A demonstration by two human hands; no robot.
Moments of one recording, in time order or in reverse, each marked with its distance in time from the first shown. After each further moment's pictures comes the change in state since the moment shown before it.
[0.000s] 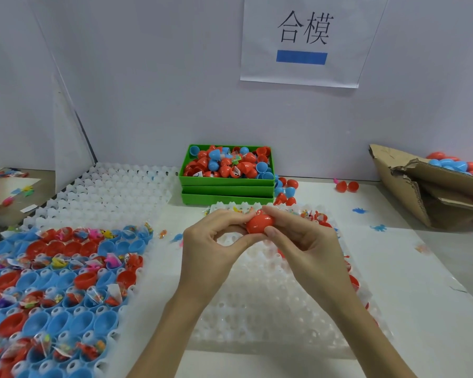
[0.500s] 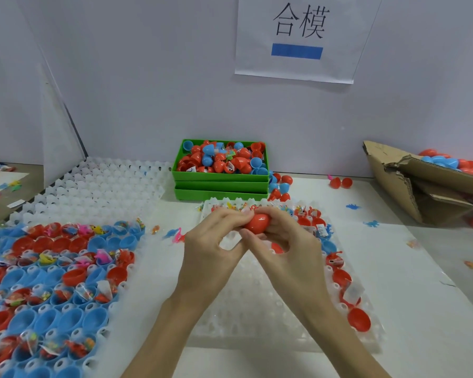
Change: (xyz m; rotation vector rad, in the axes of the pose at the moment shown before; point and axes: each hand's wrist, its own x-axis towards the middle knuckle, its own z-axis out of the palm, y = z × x) left_hand -0.008 0.000 0.008 0.264 0.031 0.236; right_hand -0.011 0.000 0.025 -0.166 0.119 -0.077
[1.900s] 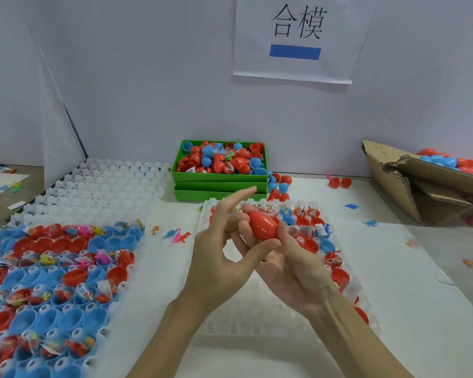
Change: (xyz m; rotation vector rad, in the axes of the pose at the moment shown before) left_hand 0.002 0.029 -0.004 -0.361 -0.103 -0.124; right_hand 0.010 0.005 -0.008 1.405 -0.561 0.573
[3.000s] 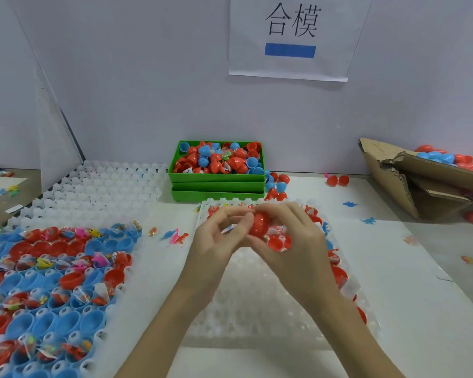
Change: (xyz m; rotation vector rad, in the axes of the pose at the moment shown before) left_hand 0.006 -0.015 0.002 -0.396 0.014 -0.538; right_hand -0.005 -0.009 -0.006 -1.862 0.510 -0.692
